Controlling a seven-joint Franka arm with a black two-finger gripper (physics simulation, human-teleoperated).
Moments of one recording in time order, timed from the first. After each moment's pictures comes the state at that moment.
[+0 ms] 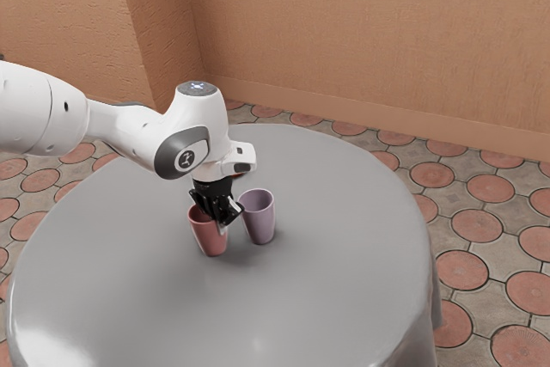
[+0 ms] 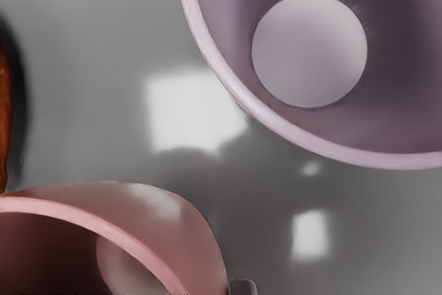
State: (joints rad) arm 0.07 0.28 -0.17 -2.03 0.14 2.30 -0.06
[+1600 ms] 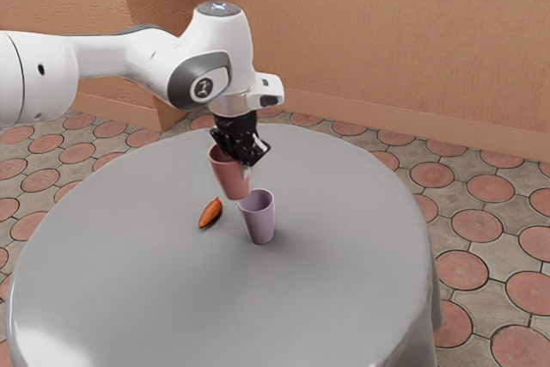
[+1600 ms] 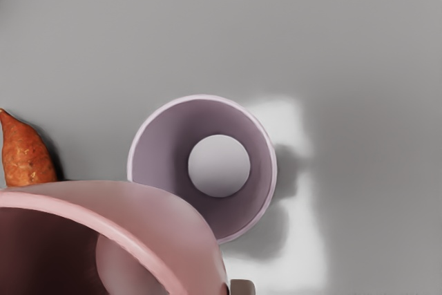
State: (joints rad) arm 0.07 0.23 -0.29 -1.75 0.17 2.02 -0.14
